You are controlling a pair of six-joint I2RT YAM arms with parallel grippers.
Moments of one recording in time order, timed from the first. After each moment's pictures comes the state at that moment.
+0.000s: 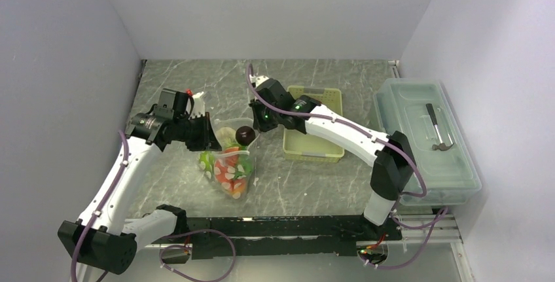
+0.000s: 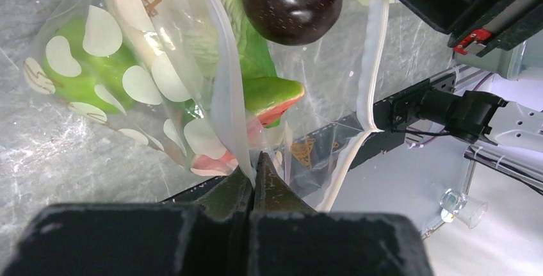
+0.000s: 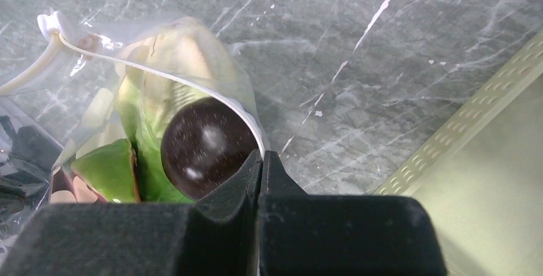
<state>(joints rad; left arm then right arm) -0.28 1.08 1.14 -1.04 0.43 -0.37 0.87 1.73 1.51 -0.54 0.00 0.39</state>
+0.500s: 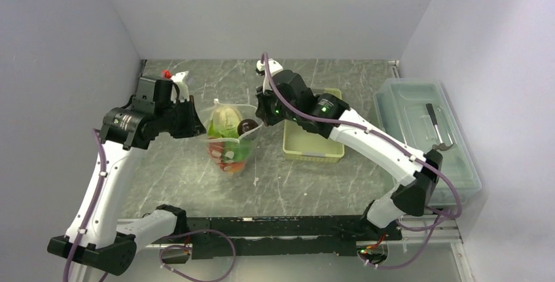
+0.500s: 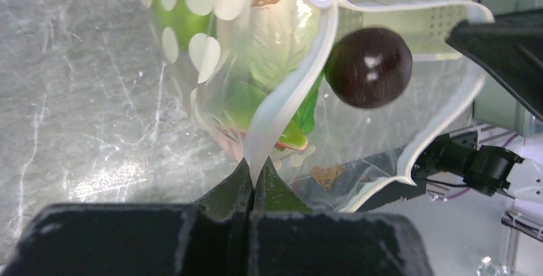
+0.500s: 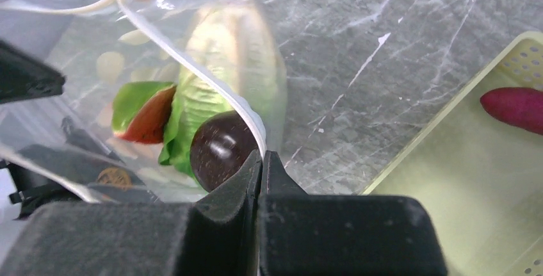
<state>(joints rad) -0.28 1.08 1.44 -1.20 0.21 -0.37 0.92 1.55 1.61 -0.64 0.09 0.33</state>
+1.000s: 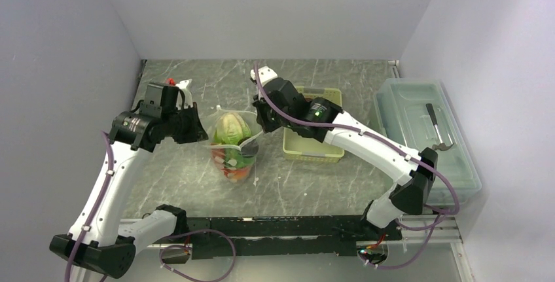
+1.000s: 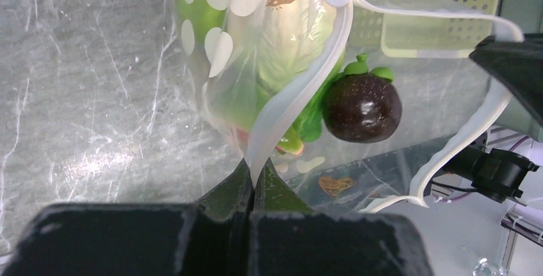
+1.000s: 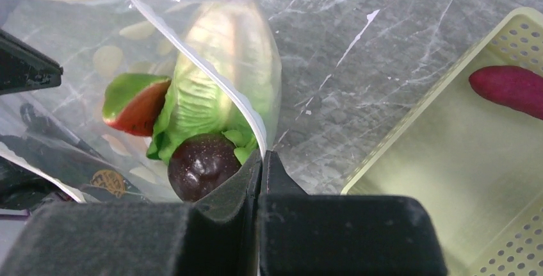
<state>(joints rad) -0.28 1.05 1.32 -1.15 0.19 -0.40 0.98 1.55 1.61 -0.69 0.18 0.31</state>
